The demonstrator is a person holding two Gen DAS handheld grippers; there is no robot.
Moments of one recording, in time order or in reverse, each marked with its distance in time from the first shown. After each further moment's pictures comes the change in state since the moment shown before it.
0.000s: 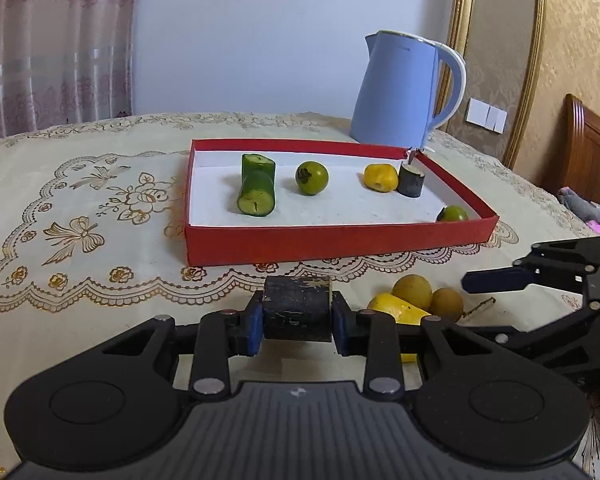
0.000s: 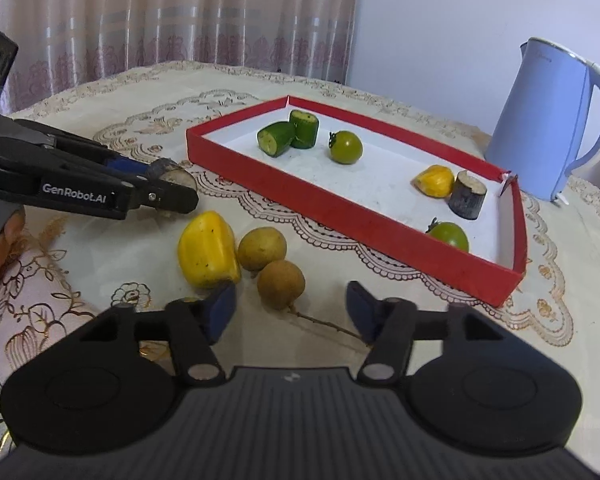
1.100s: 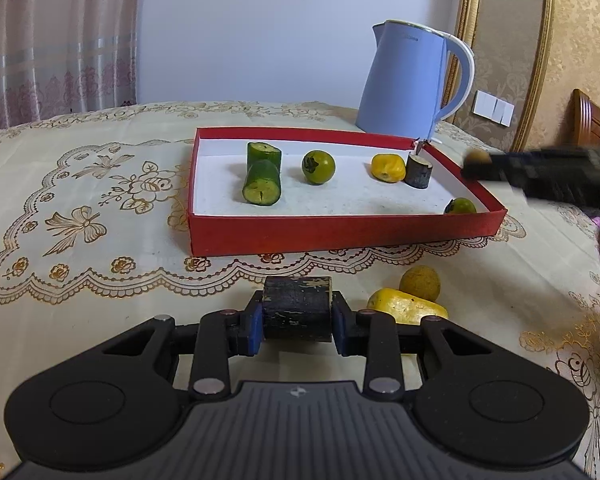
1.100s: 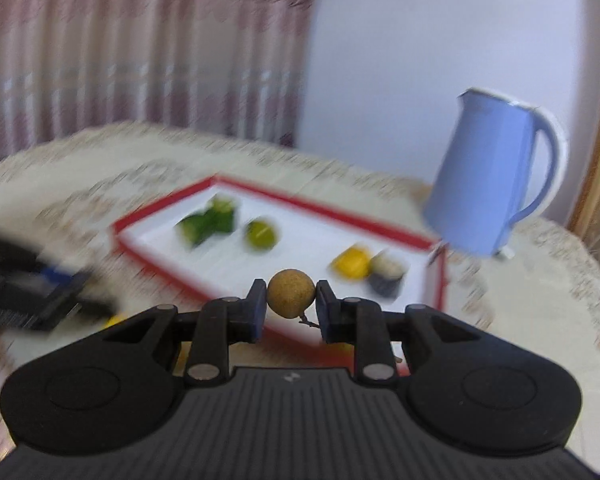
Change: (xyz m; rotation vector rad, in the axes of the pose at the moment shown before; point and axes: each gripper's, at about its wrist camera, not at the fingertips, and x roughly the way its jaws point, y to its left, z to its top) left arm 0.005 0.003 0.000 -0.016 0.033 0.016; right arm -0.009 -0.067 0.053 0.080 -0.176 -0.133
